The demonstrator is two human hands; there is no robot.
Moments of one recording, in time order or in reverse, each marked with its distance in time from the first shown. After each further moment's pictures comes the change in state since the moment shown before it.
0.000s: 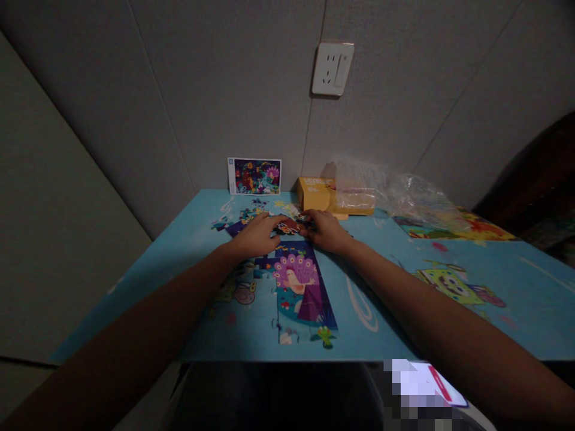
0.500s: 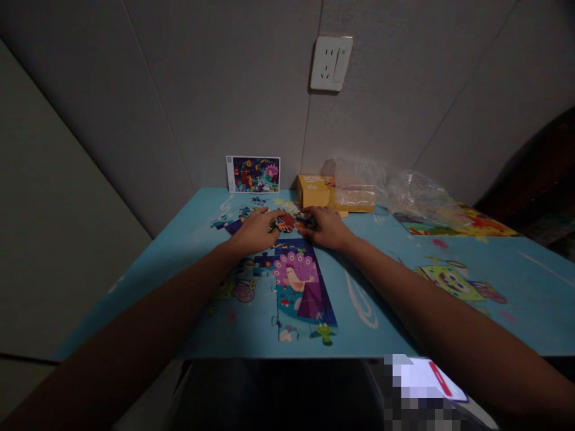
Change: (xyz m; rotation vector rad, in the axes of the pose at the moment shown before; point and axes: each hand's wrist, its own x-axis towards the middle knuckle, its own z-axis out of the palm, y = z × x) left_hand 0.000 0.004 -0.005 -0.038 0.080 -0.046; right_hand -0.003 -0.003 -0.008 -0.029 0.022 0.007
